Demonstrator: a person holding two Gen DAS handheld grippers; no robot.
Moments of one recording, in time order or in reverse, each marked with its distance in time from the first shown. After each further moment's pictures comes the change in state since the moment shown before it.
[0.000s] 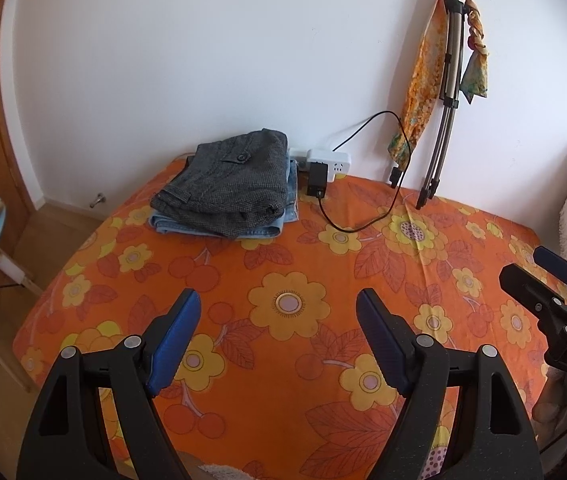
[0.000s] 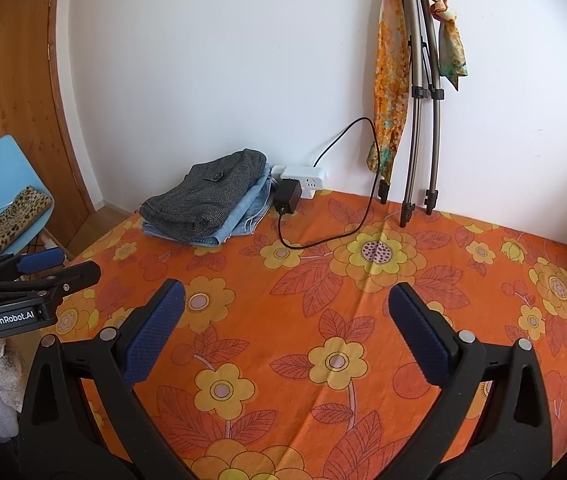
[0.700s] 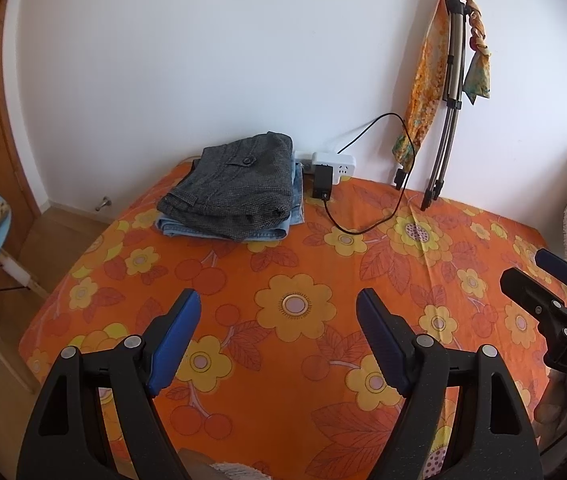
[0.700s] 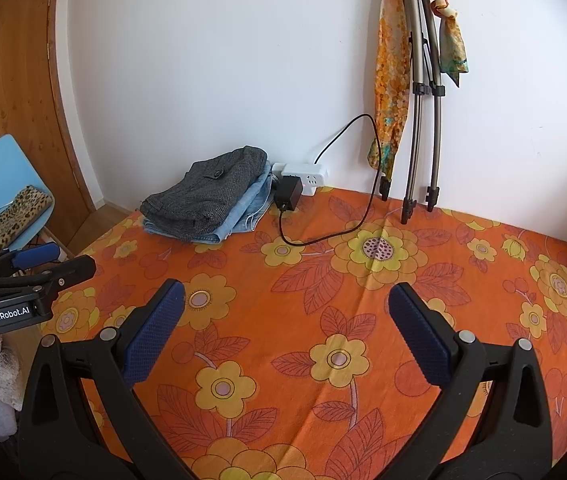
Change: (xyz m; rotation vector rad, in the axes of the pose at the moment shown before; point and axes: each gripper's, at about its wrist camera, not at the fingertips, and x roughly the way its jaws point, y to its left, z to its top) left arm -0.001 0.003 0.000 0.002 -0.002 0.018; right arm 0.001 0.001 -0.001 0.003 0.004 -0.001
